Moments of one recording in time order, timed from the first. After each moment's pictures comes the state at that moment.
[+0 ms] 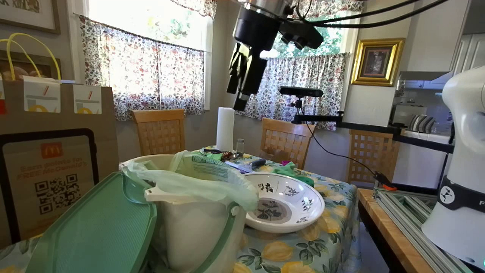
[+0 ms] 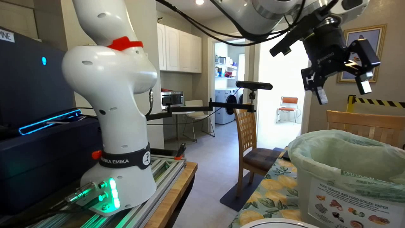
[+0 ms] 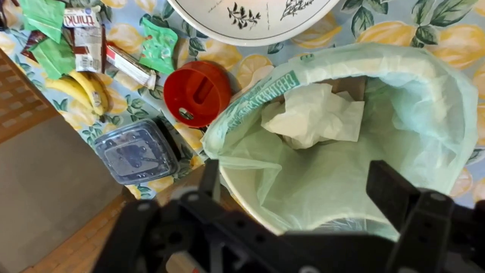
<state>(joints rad) 0.02 -0.21 0.13 -2.38 -0.38 2.42 -0.07</state>
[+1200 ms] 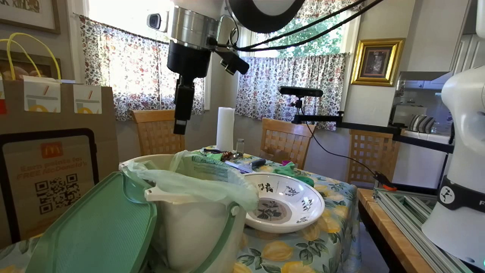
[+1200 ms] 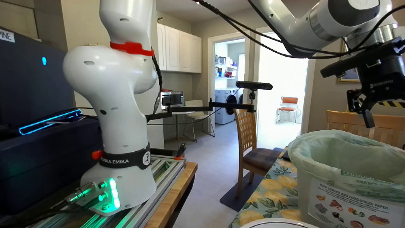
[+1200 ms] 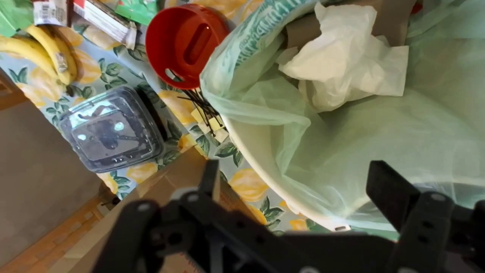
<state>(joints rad) 0.05 0.22 0.09 -2.00 -0.41 2.42 -0.09</state>
